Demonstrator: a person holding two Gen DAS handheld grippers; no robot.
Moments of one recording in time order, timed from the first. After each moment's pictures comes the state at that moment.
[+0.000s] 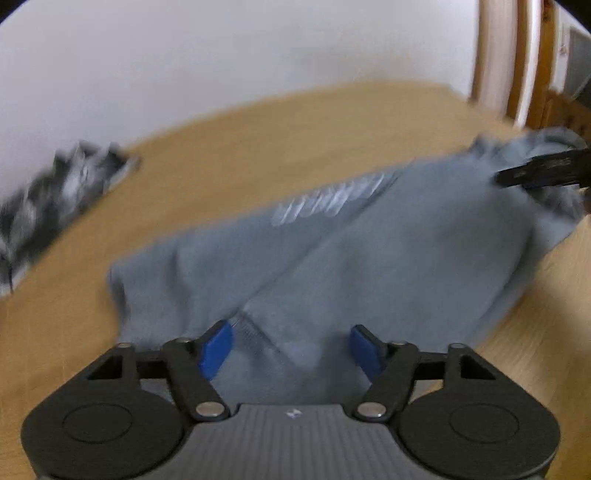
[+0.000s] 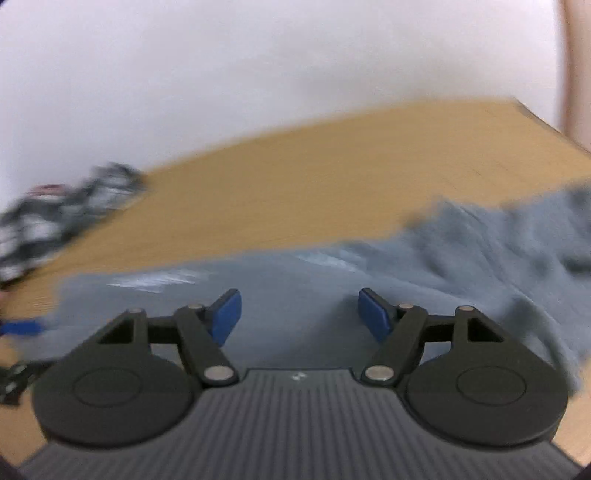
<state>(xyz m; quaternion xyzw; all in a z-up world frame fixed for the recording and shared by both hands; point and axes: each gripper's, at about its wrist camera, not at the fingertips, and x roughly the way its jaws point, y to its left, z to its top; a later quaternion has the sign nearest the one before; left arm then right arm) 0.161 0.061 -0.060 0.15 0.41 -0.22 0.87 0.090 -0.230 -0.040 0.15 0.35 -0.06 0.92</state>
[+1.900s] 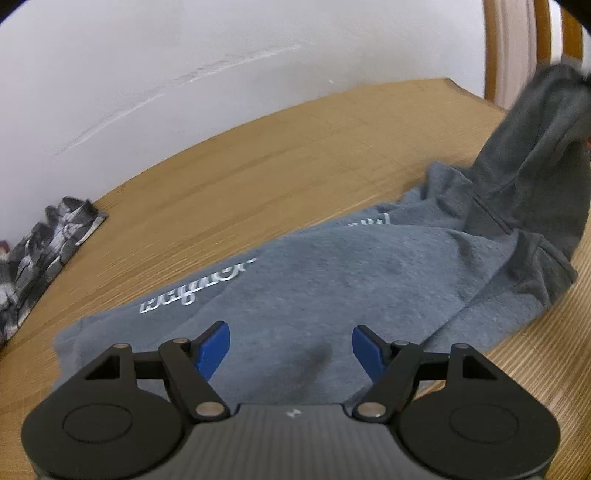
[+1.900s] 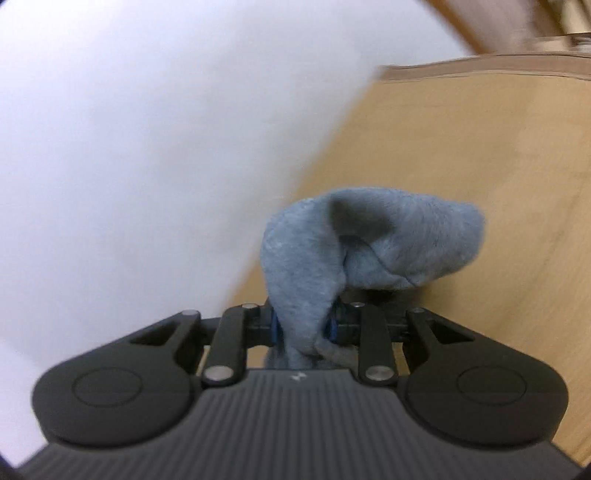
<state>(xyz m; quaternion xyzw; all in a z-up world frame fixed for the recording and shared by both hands) 0.128 -0.153 -0.012 0.18 0.40 -0.13 0.89 0.034 -0.565 0.005 0.49 0.18 0.03 0.85</state>
